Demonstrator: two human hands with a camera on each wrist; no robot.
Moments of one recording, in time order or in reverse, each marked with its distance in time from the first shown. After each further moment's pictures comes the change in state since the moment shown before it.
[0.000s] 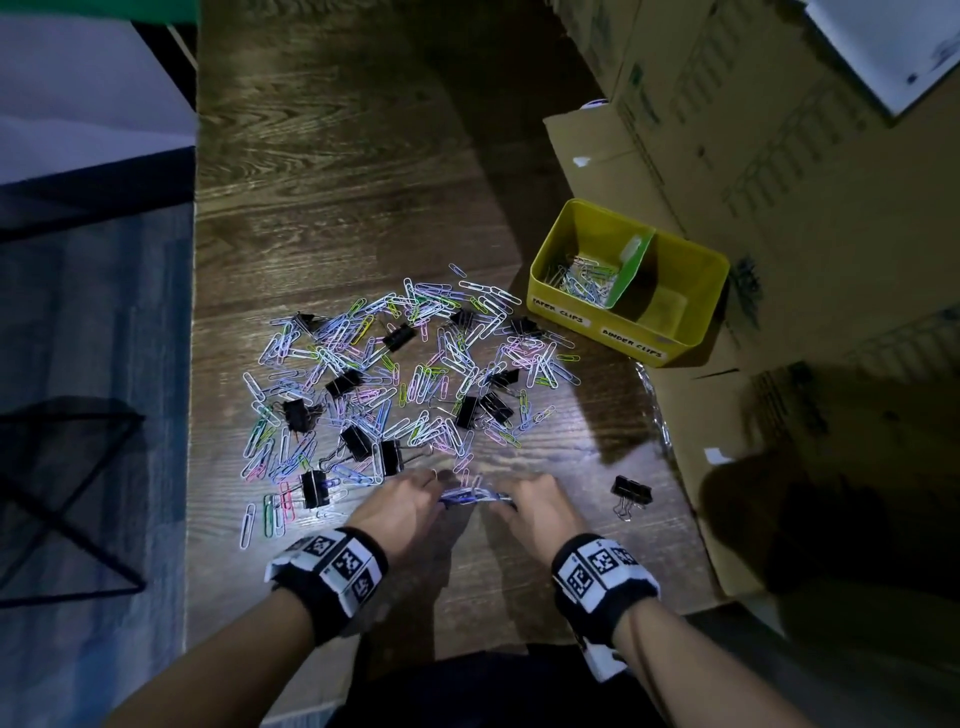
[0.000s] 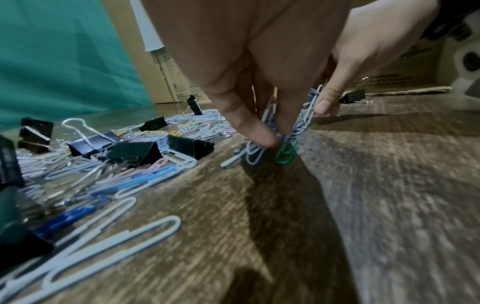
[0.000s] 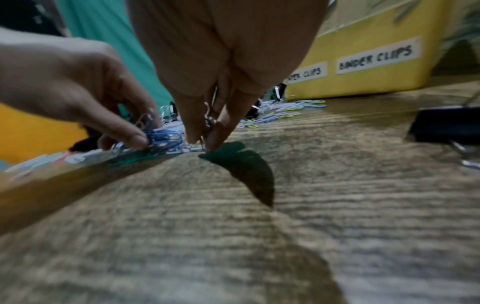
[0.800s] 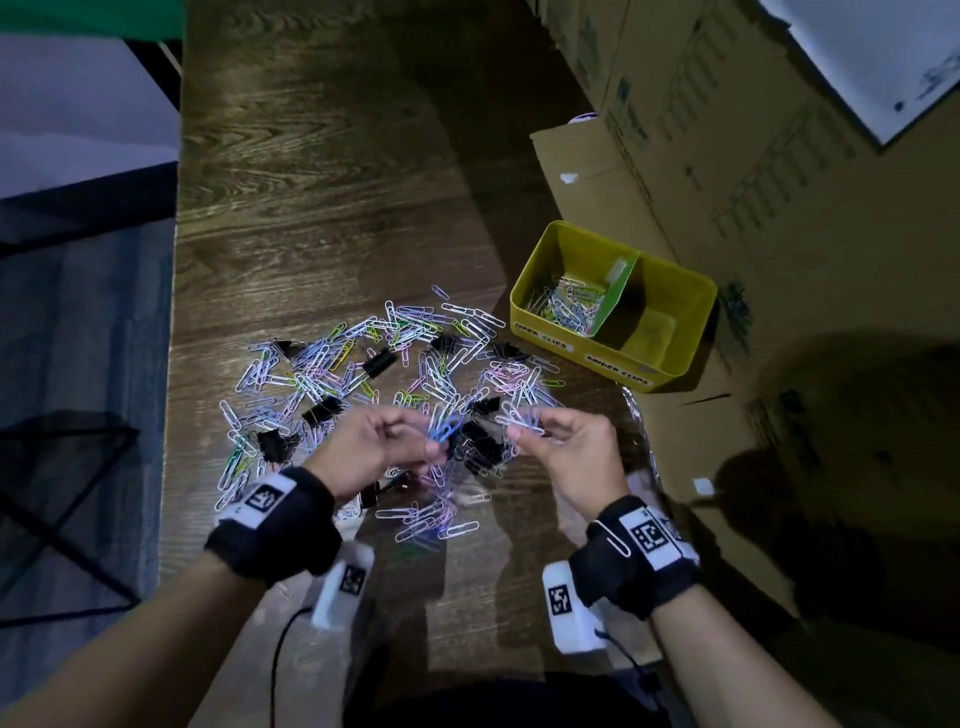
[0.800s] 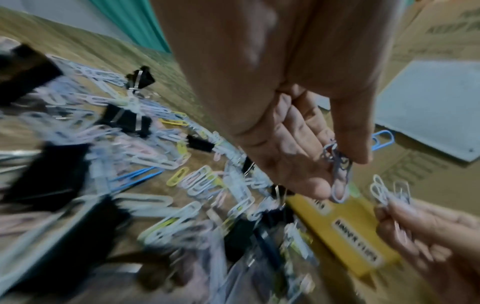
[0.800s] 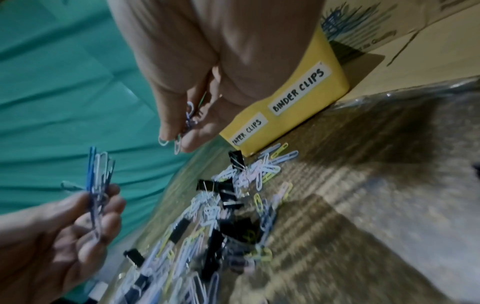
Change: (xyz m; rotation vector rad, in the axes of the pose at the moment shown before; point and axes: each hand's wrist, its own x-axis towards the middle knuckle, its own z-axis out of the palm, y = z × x) left_hand 0.044 -0.003 -0.090 -1.253 0.088 -0.231; right_hand 0.021 0.000 -0.097 0.878 0.373 0.147
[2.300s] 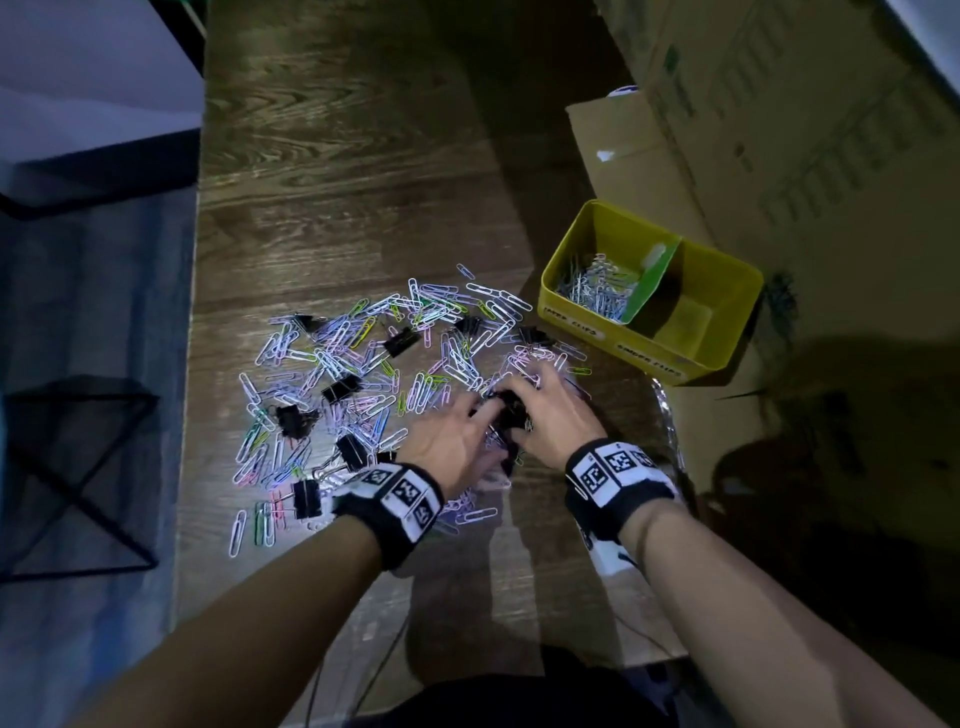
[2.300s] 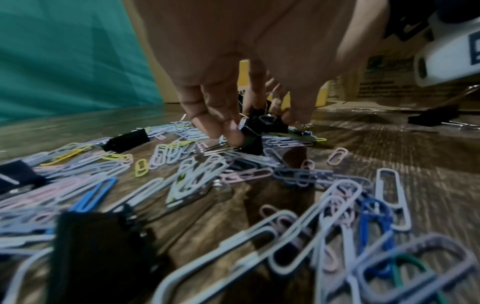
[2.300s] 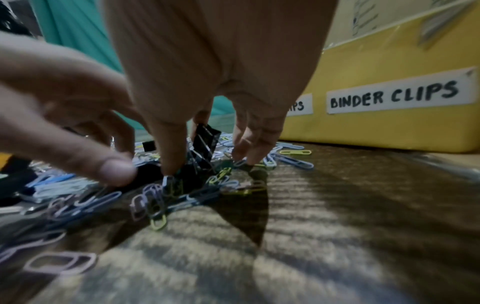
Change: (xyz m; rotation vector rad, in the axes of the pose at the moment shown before) left_hand 0.042 -0.048 0.049 1.336 0.076 0.216; right_hand 0.050 0.010 0.034 -1.084 -0.358 -0.234
